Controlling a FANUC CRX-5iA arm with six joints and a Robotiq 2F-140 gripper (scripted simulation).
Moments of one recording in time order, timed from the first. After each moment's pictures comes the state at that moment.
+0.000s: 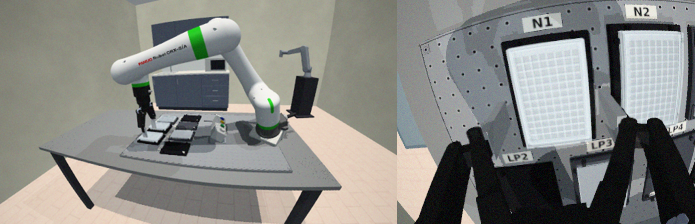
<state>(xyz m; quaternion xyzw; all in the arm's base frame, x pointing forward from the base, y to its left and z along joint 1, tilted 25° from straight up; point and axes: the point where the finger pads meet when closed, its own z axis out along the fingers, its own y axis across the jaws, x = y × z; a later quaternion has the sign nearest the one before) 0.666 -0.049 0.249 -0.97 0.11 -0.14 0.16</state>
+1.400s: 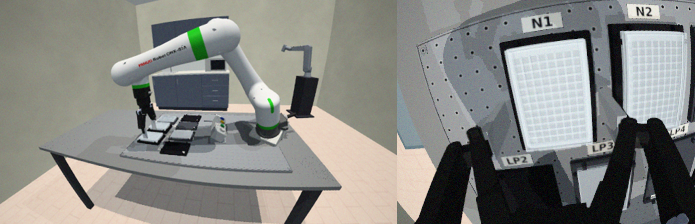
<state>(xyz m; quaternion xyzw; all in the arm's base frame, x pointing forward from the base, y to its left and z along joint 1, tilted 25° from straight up) 0.668 -0.047 0.242 -0.97 0.11 -0.14 0.16</state>
